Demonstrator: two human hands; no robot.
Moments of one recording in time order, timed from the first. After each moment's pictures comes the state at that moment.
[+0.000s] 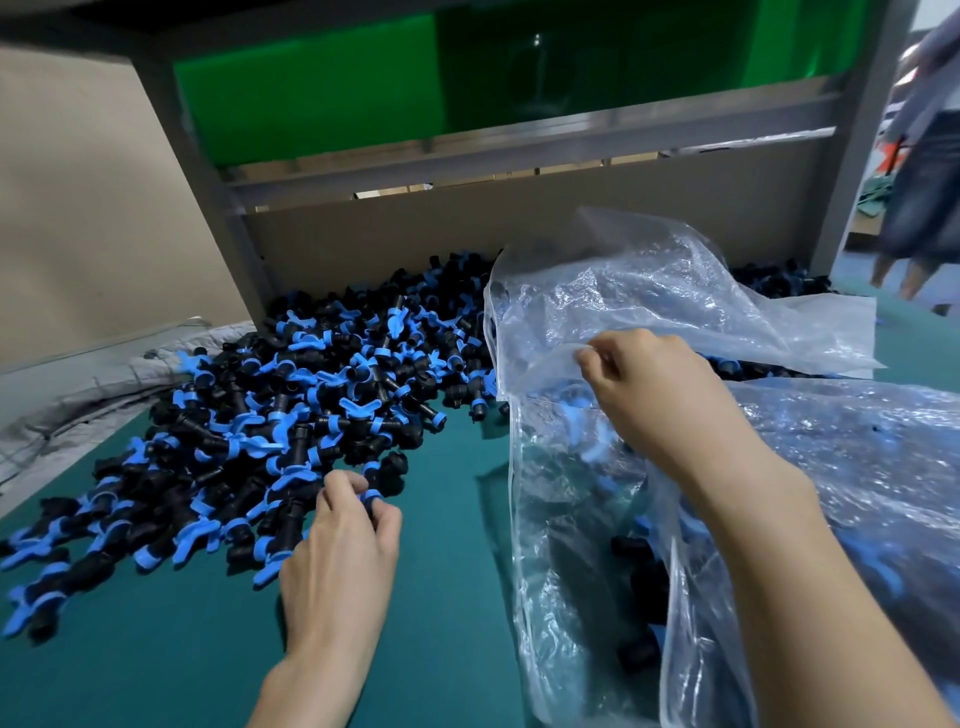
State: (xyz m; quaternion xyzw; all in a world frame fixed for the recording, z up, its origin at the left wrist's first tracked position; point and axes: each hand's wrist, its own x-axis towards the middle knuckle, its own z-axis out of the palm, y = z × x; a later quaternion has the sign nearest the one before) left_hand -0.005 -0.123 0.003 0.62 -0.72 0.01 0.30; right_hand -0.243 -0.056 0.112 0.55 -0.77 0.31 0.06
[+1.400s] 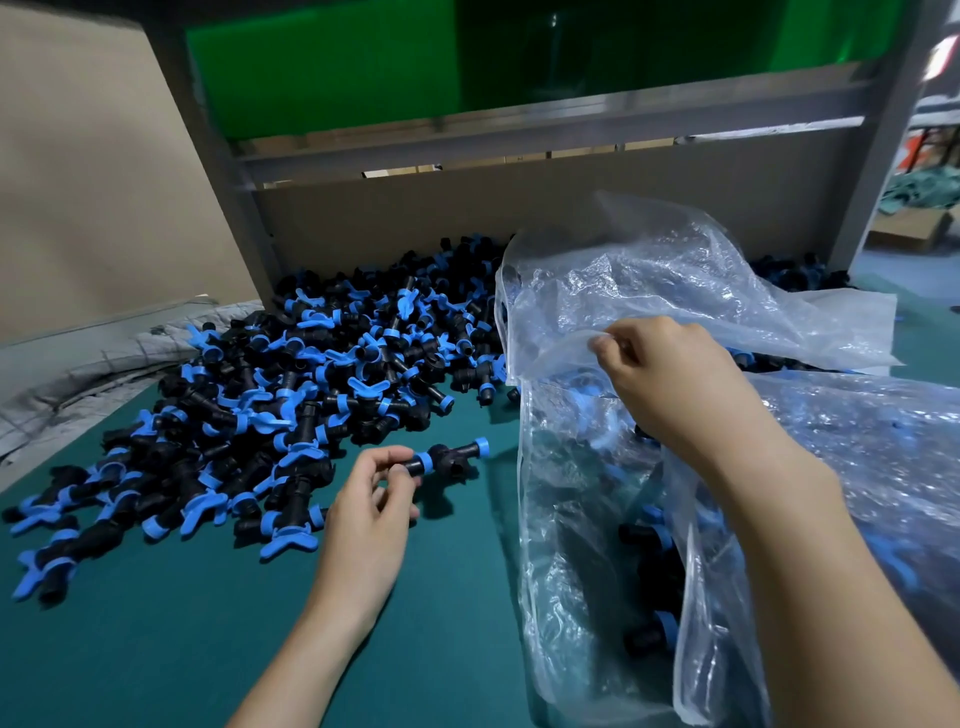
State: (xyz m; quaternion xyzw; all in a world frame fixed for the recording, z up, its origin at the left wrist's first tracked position) left_hand -0.009 -0.136 -0.011 0.48 -0.65 -0.37 0.46; right_hand -0.246 -0.056 0.110 0.56 -0.77 0.32 0.06
